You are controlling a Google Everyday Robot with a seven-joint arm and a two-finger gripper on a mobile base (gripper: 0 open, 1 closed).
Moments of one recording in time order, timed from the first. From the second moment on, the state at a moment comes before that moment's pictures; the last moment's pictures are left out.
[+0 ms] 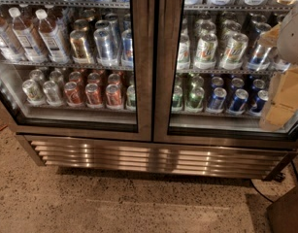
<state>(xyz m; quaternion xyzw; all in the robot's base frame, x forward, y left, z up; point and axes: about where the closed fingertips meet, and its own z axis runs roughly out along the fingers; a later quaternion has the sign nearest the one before) 0.438 -0.217 0.976 -0.60 0.78 -0.03 0.16</state>
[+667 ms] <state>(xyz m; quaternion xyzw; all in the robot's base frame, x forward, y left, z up) 0.438 -0.217 0.976 -0.60 0.78 -0.03 0.16</state>
